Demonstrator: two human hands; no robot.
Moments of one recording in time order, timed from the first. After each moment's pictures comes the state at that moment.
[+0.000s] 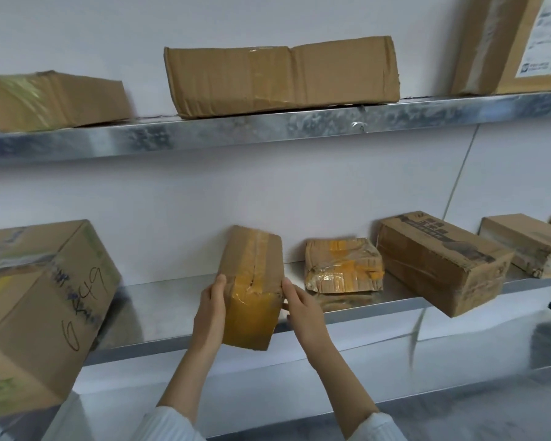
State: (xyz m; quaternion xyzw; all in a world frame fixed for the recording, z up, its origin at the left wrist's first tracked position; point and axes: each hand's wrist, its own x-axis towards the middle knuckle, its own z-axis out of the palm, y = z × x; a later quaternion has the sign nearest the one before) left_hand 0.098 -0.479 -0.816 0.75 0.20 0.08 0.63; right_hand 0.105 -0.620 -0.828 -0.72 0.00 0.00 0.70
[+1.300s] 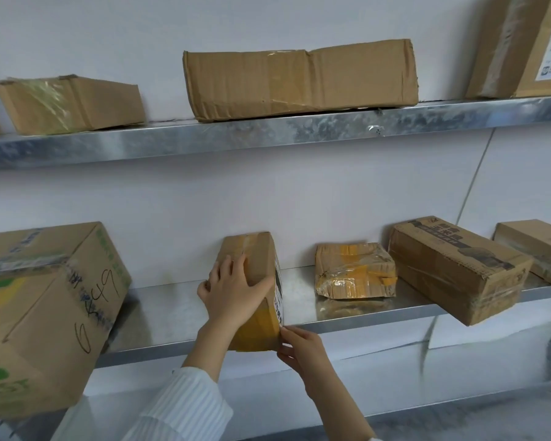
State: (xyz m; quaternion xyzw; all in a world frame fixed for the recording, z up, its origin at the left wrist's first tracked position) left_hand 0.122 -0.480 -0.786 0.96 0.10 0.13 0.21; right_hand 0.101 -0.606 -0.877 -0.63 0.13 0.14 0.75
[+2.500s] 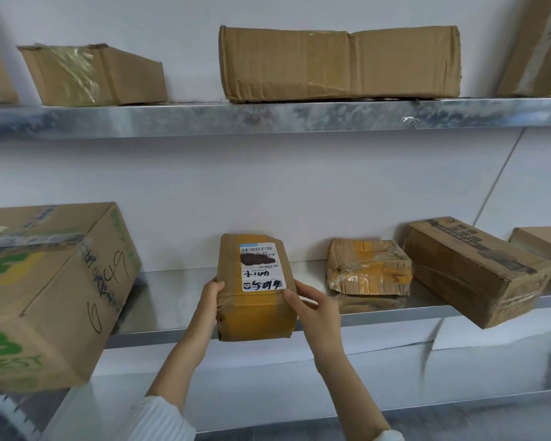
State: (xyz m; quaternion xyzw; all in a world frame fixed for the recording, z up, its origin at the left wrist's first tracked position) left_hand 0.097 -0.425 -0.823 0.67 0.18 0.04 0.72; right_hand 0.105 -0.594 -0.845 -0.70 0.00 -0.06 0.71
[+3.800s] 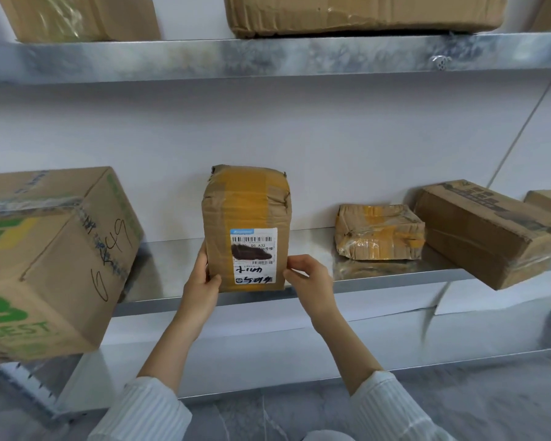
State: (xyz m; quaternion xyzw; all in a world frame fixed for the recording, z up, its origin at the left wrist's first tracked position) left_hand 0.091 -0.385 -0.861 0.80 0.08 0.12 0.59; right_hand 0.124 -0.570 -0.873 -0.76 -0.01 -0.04 0.65
